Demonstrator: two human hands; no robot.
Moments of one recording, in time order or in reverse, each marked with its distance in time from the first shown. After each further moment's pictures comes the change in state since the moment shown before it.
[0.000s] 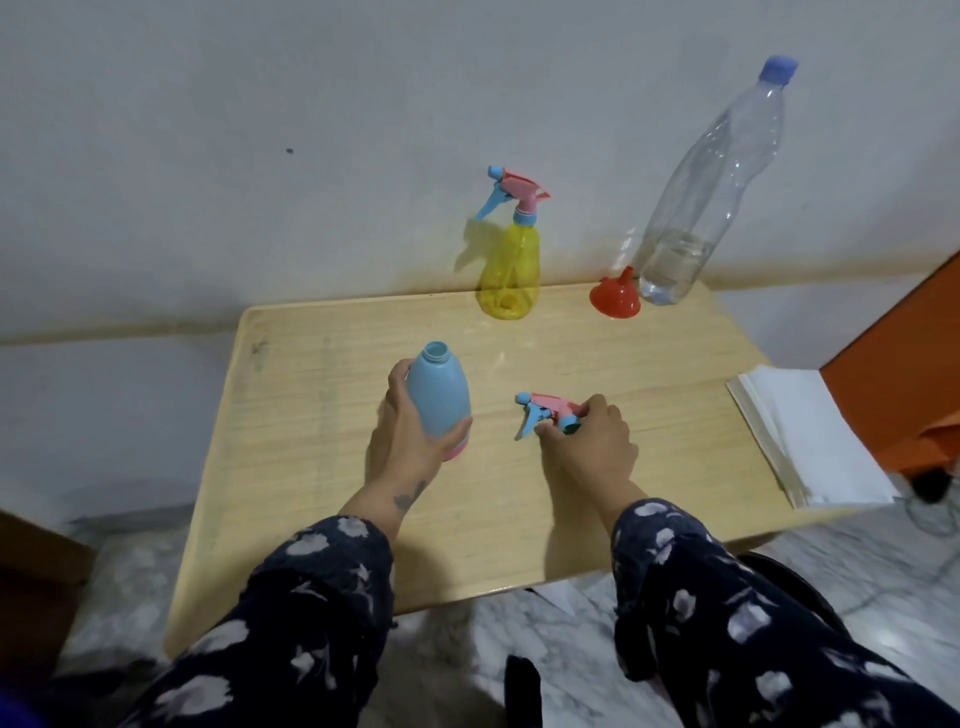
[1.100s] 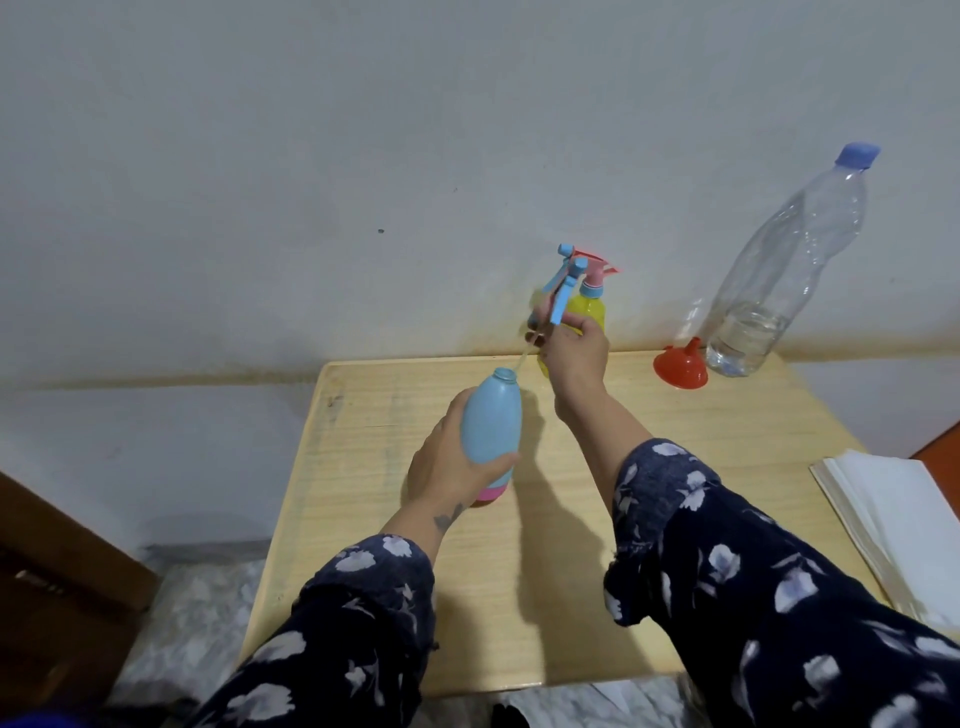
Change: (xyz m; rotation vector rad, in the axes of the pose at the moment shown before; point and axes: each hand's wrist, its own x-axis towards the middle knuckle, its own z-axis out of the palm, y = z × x) left_hand 0.037 0.012 -0.033 0.028 -0.045 0.031; right_hand 0.040 -0.187 -0.029 1.176 -0.122 -0.054
